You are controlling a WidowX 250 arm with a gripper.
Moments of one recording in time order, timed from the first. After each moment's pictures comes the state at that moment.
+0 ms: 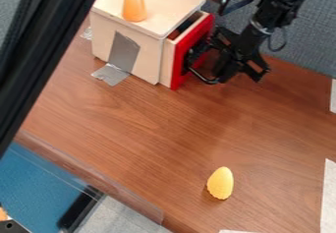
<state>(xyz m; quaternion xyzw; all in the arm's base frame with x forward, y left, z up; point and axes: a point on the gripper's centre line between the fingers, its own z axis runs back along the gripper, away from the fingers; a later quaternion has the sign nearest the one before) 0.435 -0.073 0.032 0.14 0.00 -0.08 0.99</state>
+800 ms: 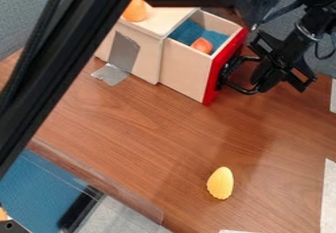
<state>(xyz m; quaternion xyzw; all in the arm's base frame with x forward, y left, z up) 0.434 -0.124 0.047 0.14 -0.02 -0.12 0.98</state>
